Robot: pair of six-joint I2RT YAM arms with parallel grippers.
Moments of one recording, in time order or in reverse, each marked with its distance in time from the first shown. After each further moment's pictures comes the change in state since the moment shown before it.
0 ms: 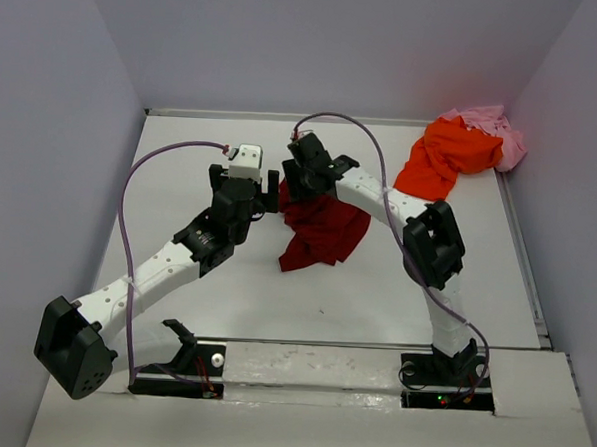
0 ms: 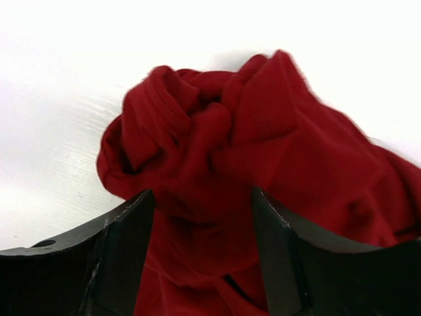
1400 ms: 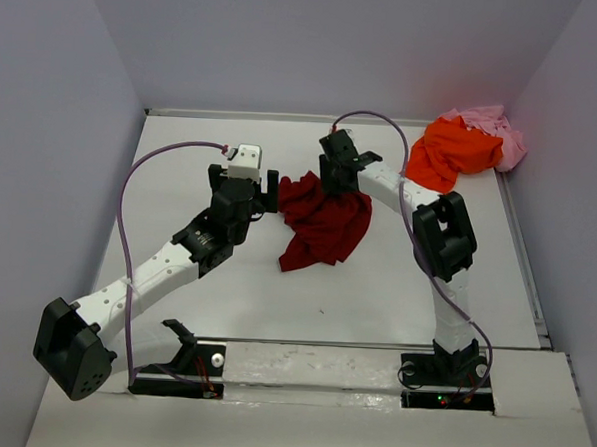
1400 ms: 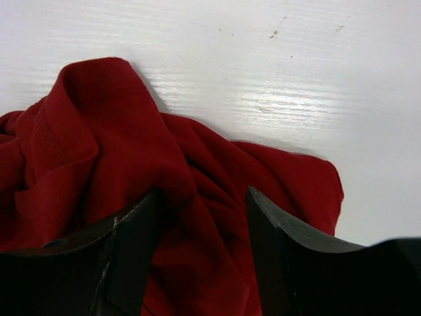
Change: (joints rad) left arm 0.000 -0.008 -0.002 0.000 0.000 0.003; right arm -0.157 -0.033 -0.114 0.026 0.092 0.053
